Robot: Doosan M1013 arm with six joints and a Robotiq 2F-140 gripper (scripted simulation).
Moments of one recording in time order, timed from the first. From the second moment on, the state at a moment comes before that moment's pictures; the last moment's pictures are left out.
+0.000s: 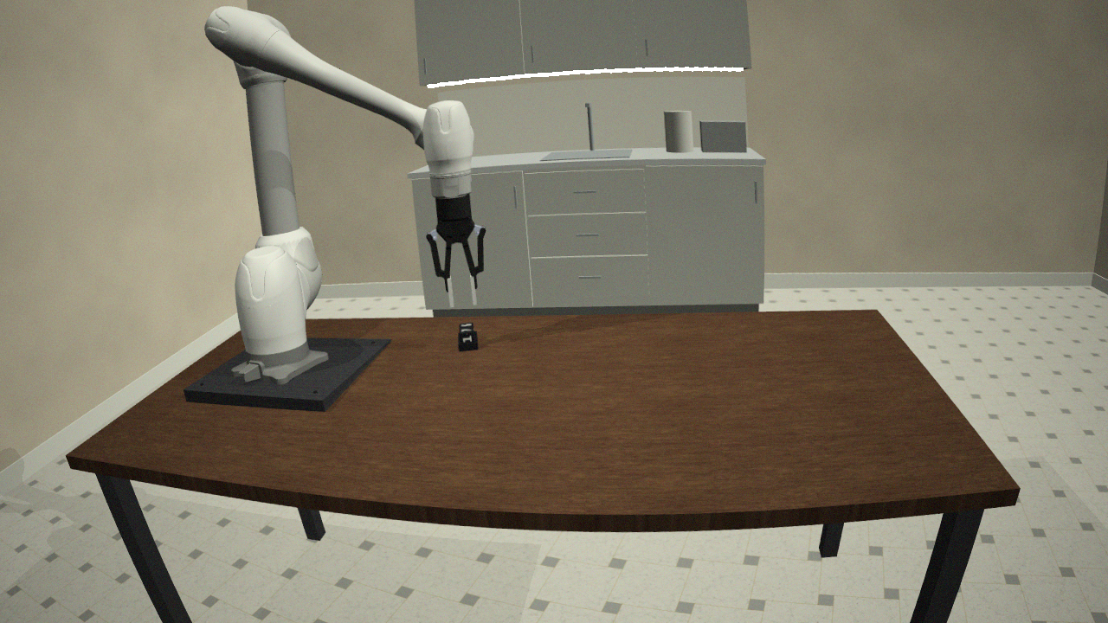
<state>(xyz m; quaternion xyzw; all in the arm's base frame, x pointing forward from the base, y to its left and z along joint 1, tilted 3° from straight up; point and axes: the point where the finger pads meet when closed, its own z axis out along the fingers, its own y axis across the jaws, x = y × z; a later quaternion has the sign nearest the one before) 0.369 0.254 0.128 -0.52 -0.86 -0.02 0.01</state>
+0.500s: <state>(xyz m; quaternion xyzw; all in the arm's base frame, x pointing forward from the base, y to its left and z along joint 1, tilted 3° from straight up) 0.369 0.254 0.121 -0.52 -0.86 -0.02 0.01</state>
